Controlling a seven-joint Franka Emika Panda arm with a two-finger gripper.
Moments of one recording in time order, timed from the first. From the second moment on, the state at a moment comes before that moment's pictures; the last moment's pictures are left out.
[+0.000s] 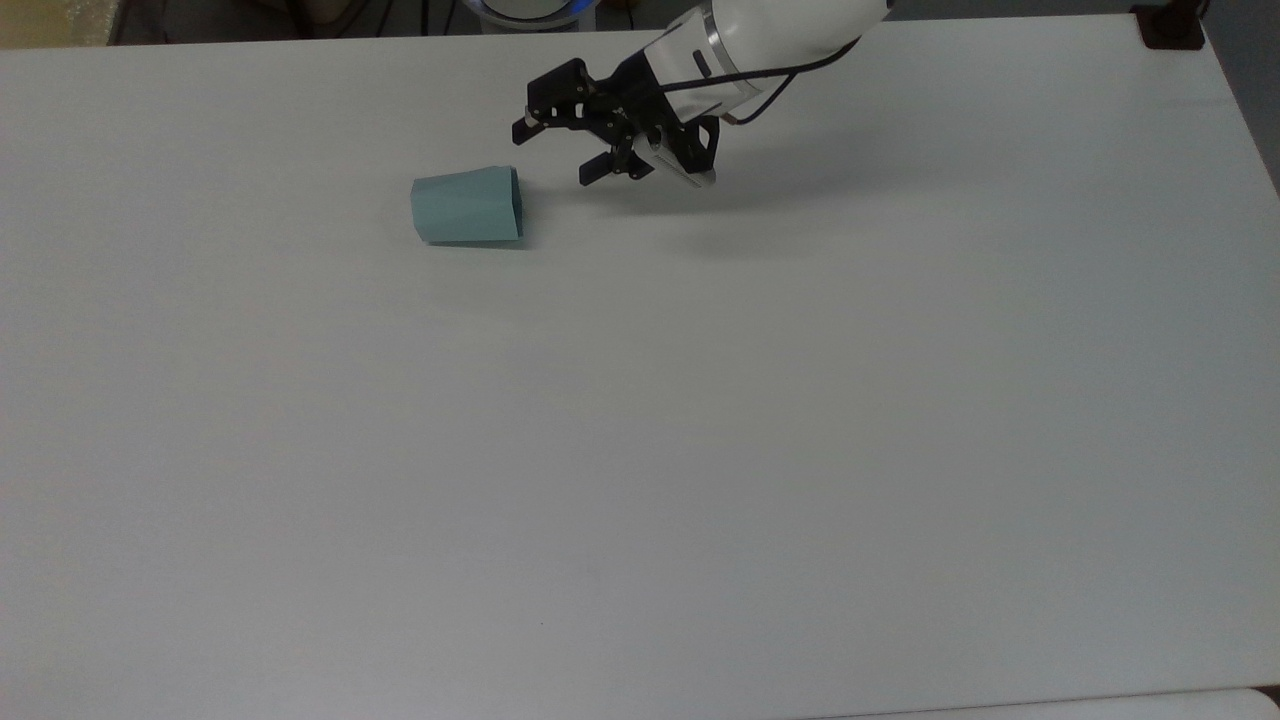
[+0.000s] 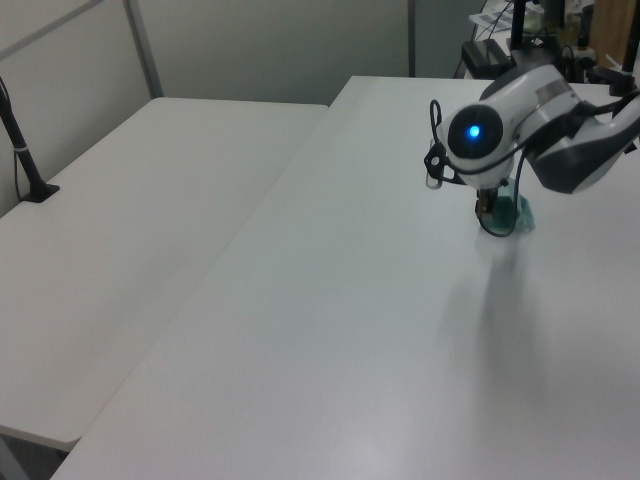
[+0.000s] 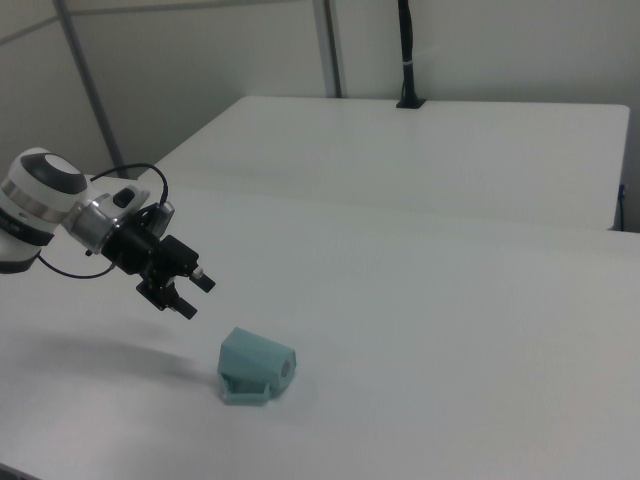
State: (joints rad) arm 0.81 0.16 -0.19 -2.02 -0.76 1.68 0.72
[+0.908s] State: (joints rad) arm 0.81 0.19 -0.20 -2.19 -0.96 1.74 0.88
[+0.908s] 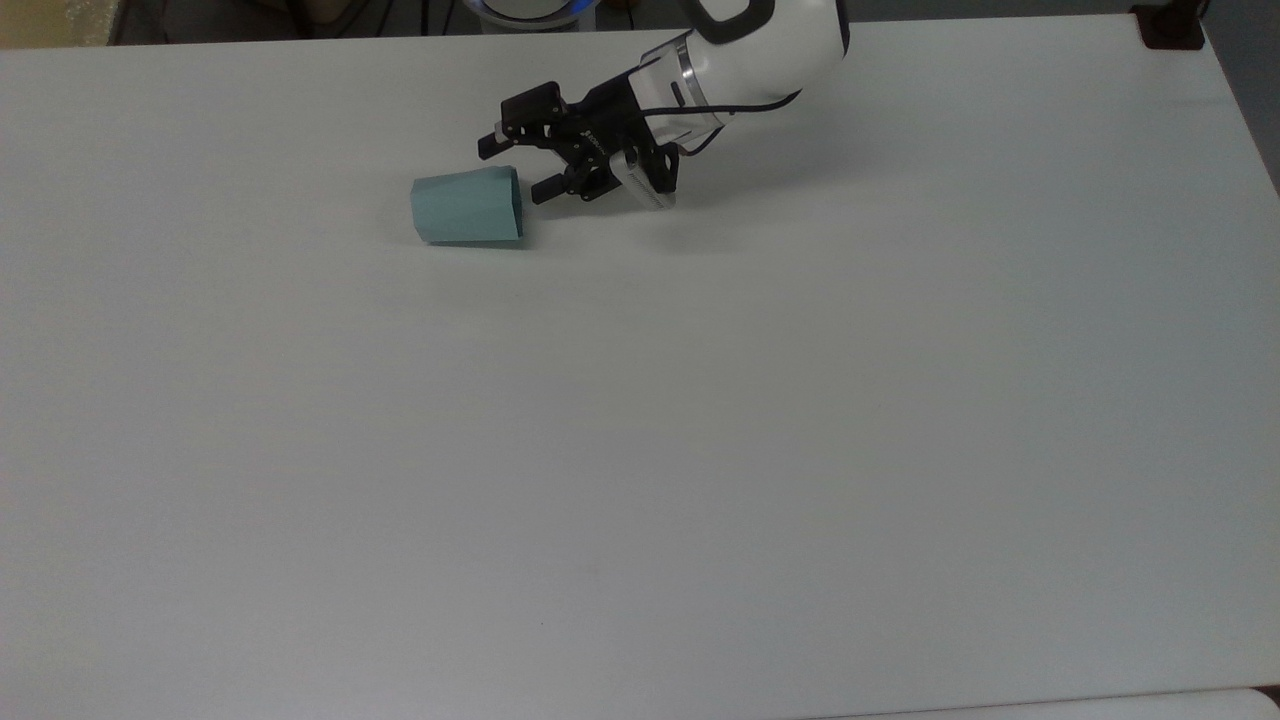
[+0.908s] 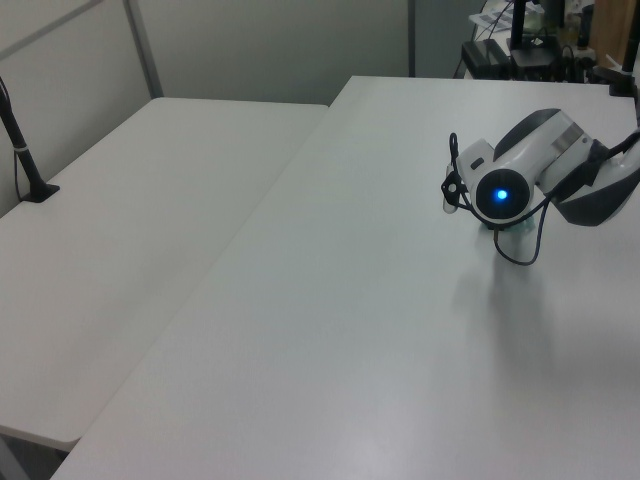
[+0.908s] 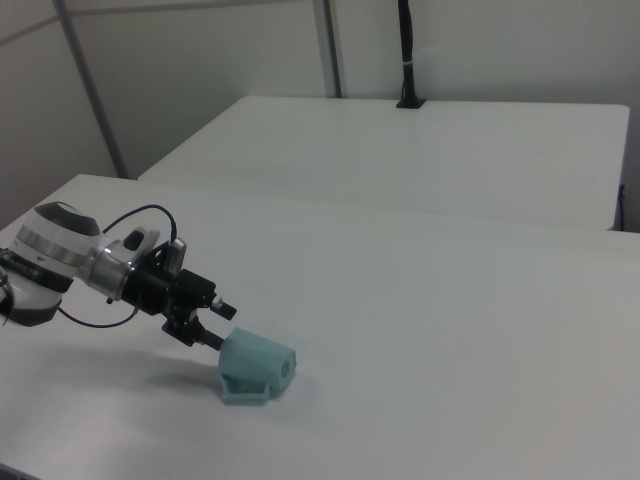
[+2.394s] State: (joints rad) arm 0.72 0.23 -0.20 -2.24 -1.07 1.78 1.02
